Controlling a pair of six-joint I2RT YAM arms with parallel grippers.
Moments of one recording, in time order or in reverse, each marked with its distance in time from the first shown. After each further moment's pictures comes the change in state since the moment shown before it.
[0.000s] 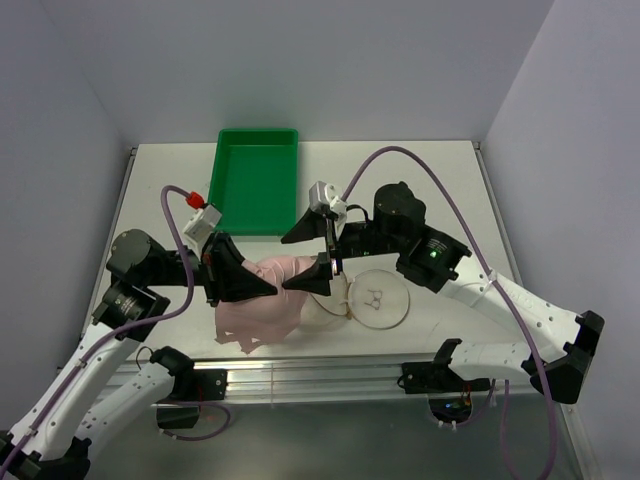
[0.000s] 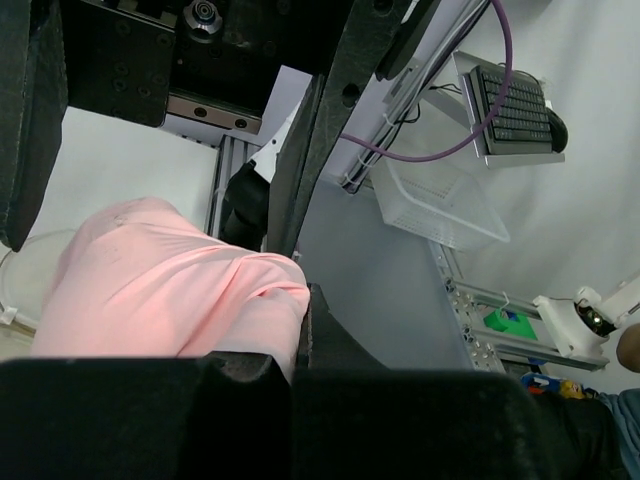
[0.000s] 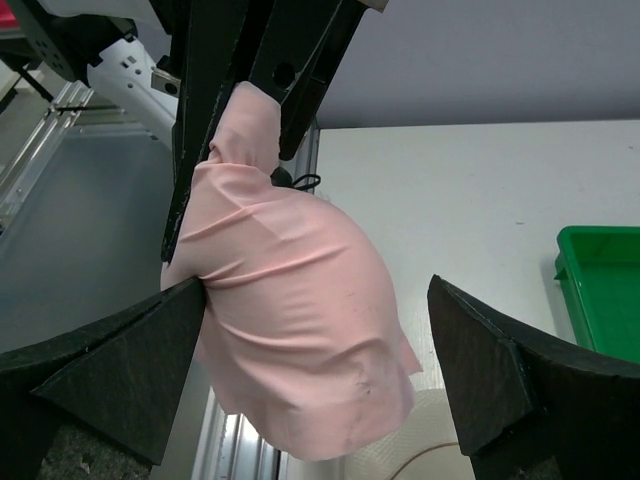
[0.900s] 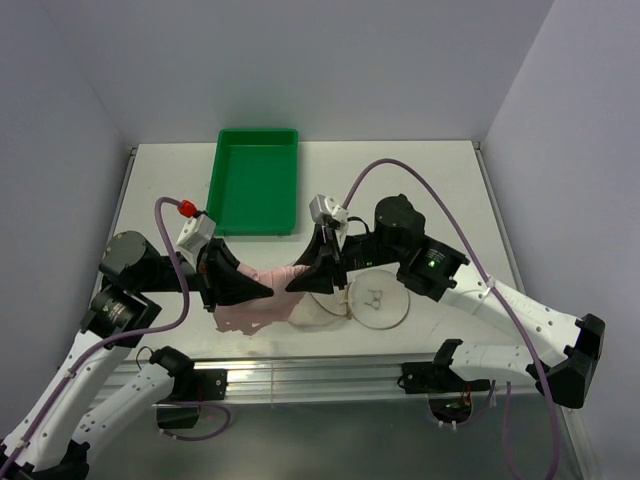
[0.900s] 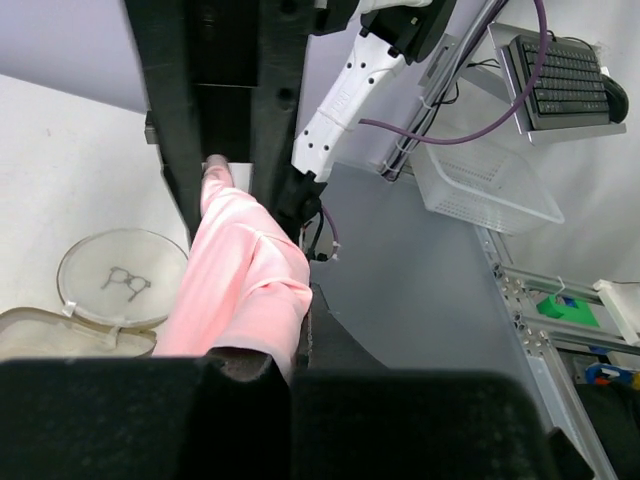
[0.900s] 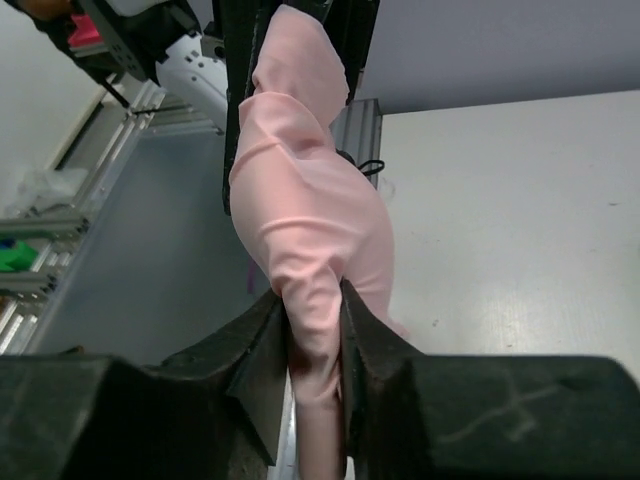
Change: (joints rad) left arm -0.005 -0.034 0.056 -0.190 -0.035 0.211; right arm 0.011 -0.043 -0.109 0.070 -0.089 0.127
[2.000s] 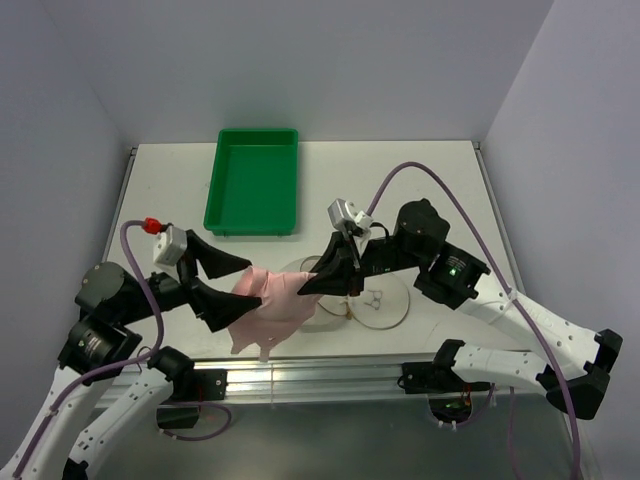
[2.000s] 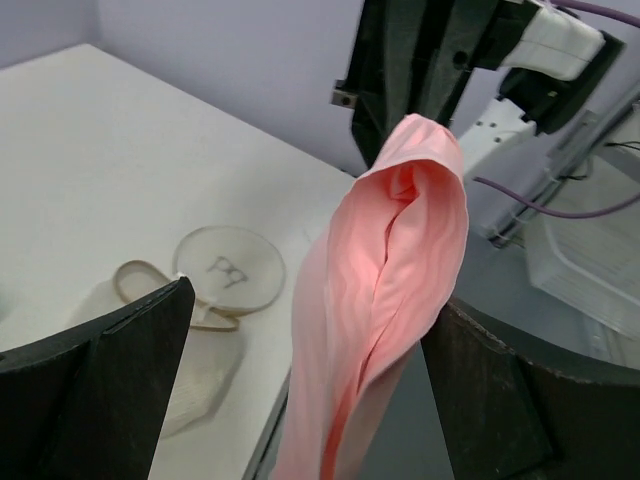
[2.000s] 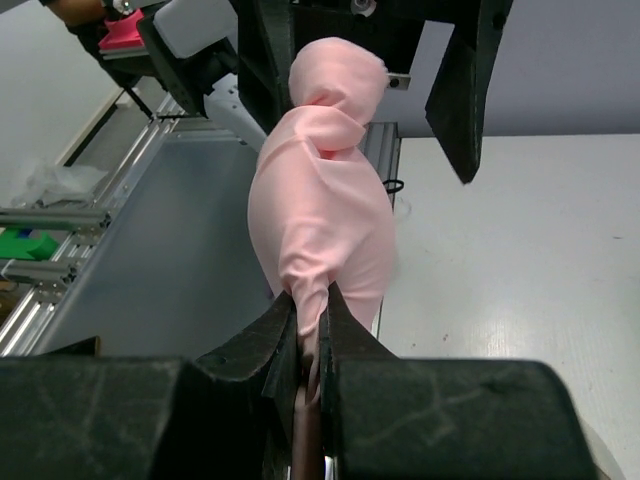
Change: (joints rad) left arm -0.001 -0.216 -0.016 -0.215 -0.397 0.050; right arm 0.004 -0.103 -0.004 -0.016 -0.029 0.011
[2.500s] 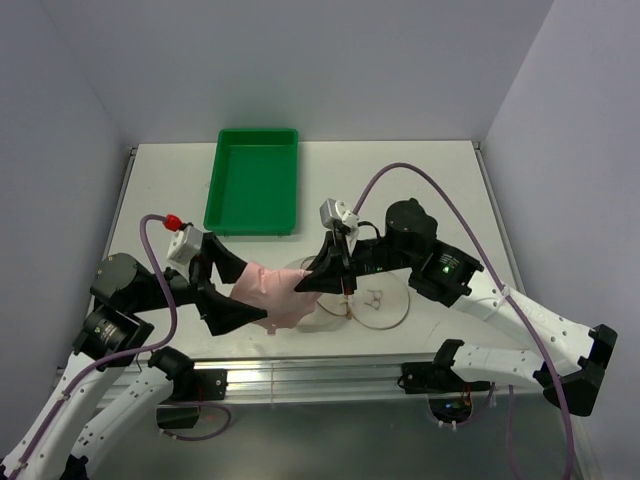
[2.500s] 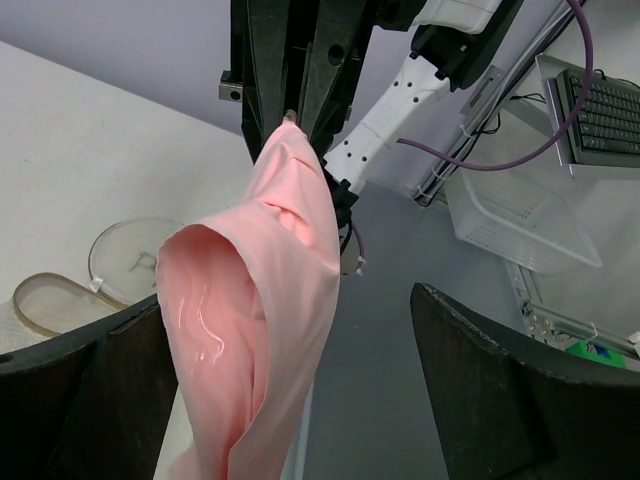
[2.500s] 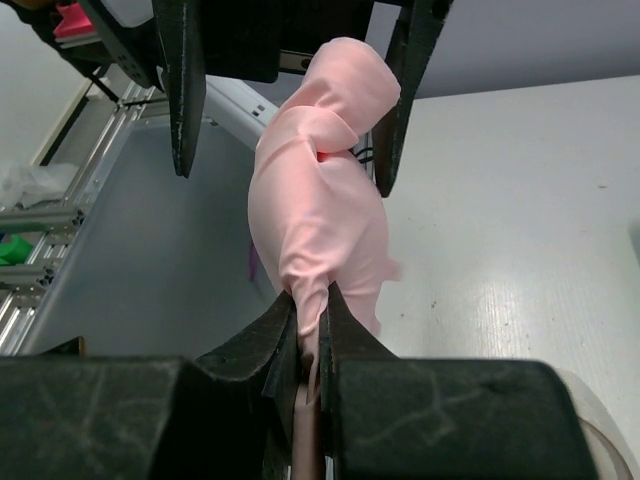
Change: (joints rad) left arm 0.000 0.073 -0.069 0.169 0.242 -0.083; right arm 0.000 0.033 0.000 -0.070 0.067 -0.027
